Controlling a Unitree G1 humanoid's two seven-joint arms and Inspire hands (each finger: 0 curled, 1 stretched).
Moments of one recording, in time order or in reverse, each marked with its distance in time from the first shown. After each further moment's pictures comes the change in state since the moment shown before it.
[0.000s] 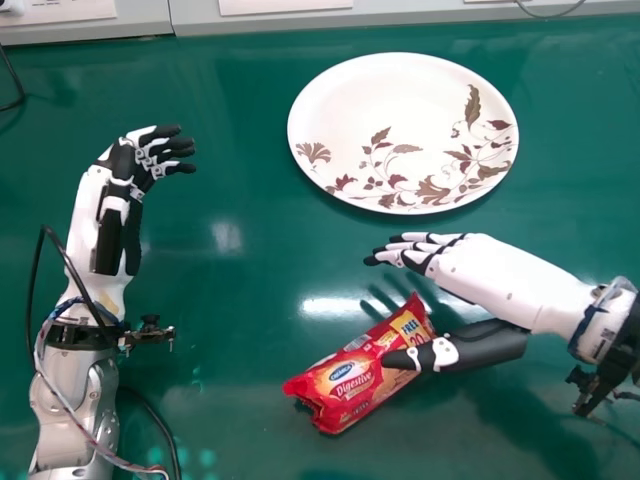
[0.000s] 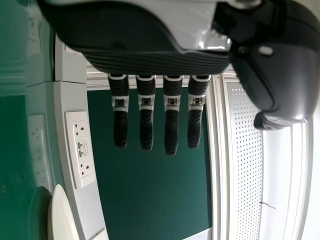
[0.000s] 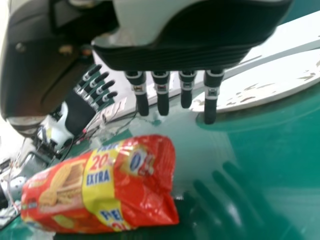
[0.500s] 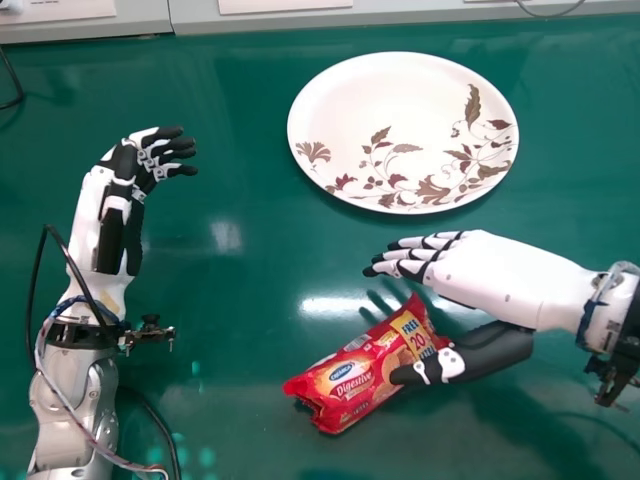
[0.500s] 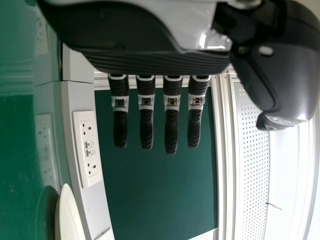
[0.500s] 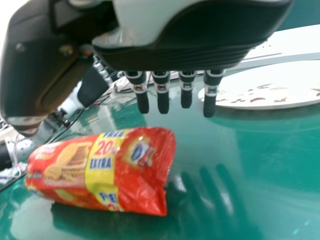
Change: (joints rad) left arm 0.001 0.002 0.000 -0.006 -0.001 0.022 -0.003; right arm -0.063 -0.101 0.012 -0.019 -0.017 -0.060 0.076
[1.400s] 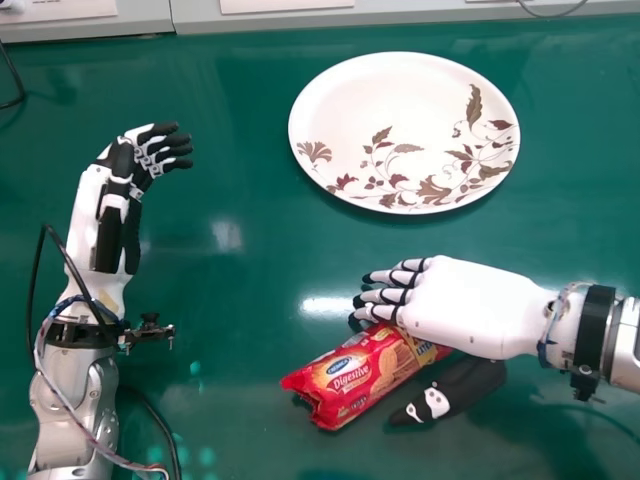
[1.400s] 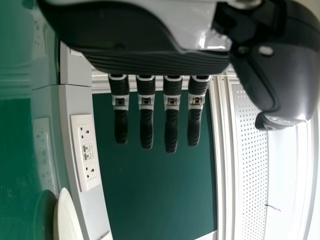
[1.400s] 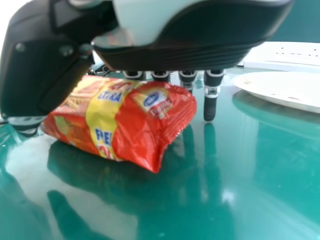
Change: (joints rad) left arm -0.003 -0.001 0.002 0.000 0.006 -0.003 0.018; right arm -0.085 0.014 0.135 0.085 -0.273 -0.231 -0.142
